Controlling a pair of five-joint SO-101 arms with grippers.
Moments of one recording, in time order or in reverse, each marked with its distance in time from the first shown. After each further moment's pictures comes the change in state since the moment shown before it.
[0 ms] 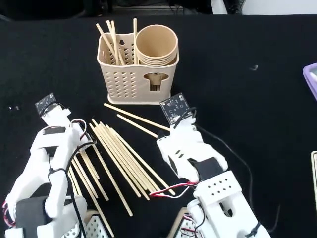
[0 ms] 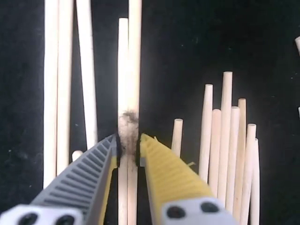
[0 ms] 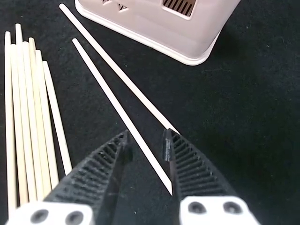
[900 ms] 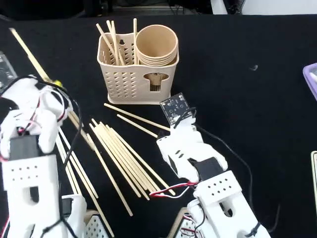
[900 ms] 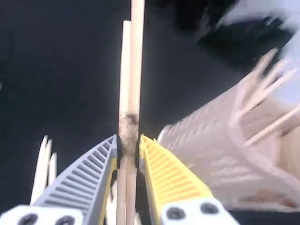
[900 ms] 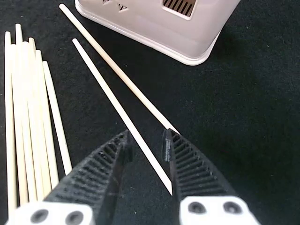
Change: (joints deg) left arm -1.0 -34.3 -22.9 13.6 -0.2; right arm 0.0 0.0 0.0 0.0 0.0
